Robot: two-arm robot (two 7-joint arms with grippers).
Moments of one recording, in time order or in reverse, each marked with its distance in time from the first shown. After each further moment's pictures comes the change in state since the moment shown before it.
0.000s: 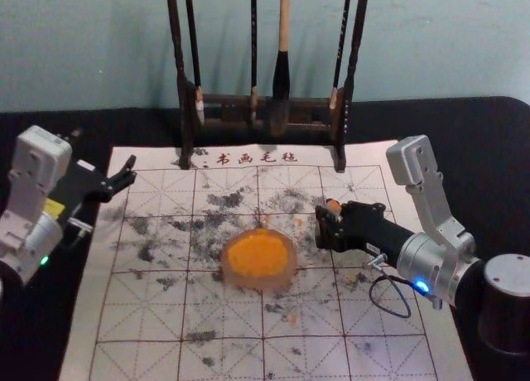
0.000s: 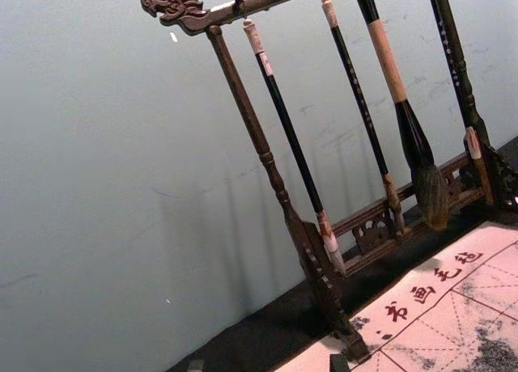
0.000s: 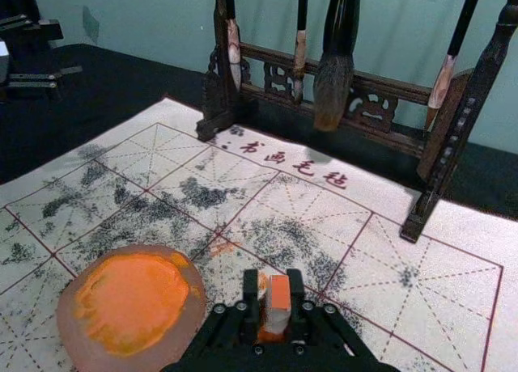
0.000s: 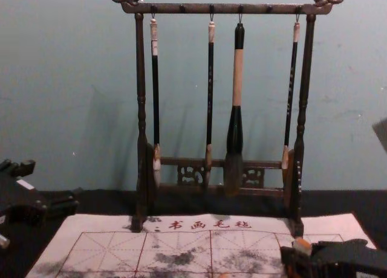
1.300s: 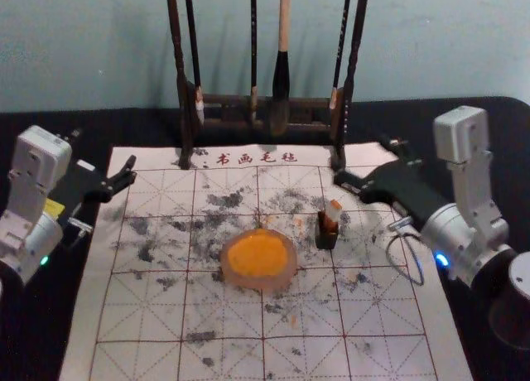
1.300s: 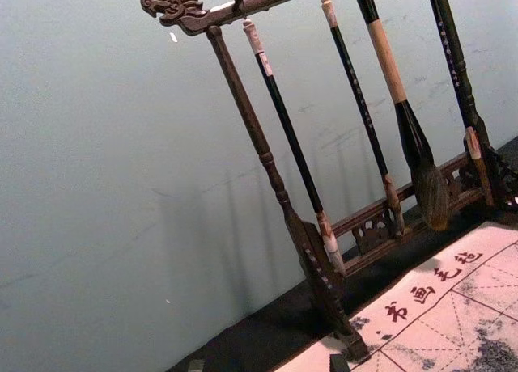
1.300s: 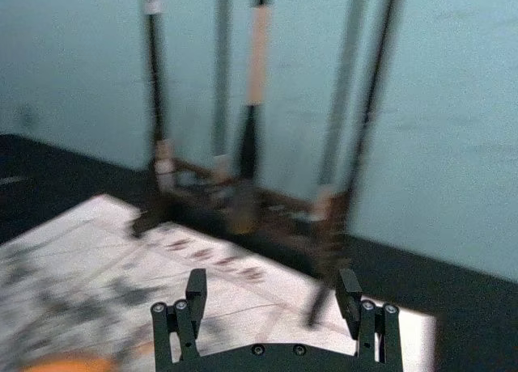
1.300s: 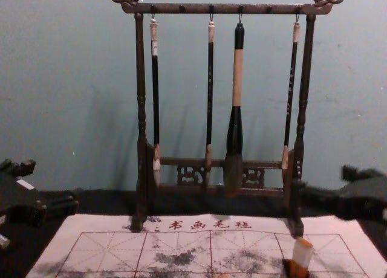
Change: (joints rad) left arm 0.000 0.000 0.000 0.000 0.000 0.000 0.000; right arm -0.050 -0.036 0.091 -0.076 -0.061 -0.186 -0.114
